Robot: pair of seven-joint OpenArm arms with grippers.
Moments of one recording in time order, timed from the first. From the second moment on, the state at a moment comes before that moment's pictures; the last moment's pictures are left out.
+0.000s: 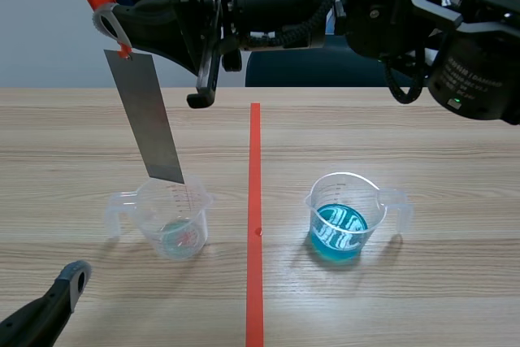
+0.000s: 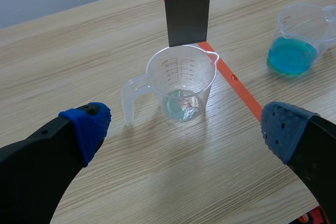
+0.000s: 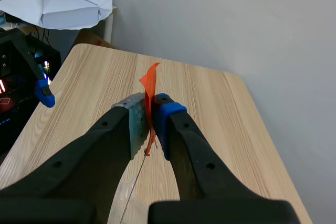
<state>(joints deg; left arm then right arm) 68.9 -42.3 -1.8 124.1 -19.4 6.0 -21.1 37.3 23.0 -49.7 87.2 27.1 45.4 7.3</state>
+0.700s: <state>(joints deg) 68.9 -42.3 -1.8 124.1 -19.4 6.0 -21.1 36.4 19.8 -49.7 85.9 24.8 45.4 7.0</state>
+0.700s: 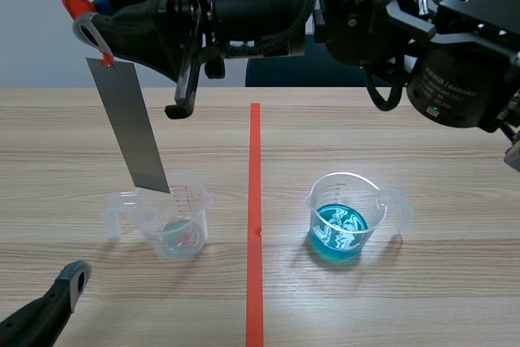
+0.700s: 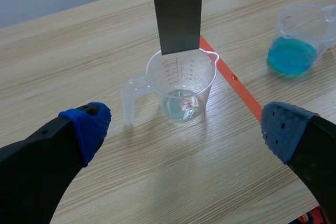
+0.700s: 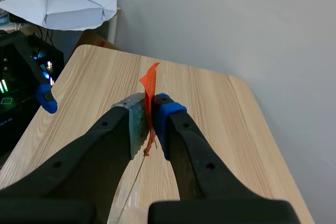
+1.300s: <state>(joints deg) 68.9 -42.3 -1.8 124.1 -19.4 6.0 -21.1 35.6 12.3 -54.5 68.0 11.5 45.3 15.7</state>
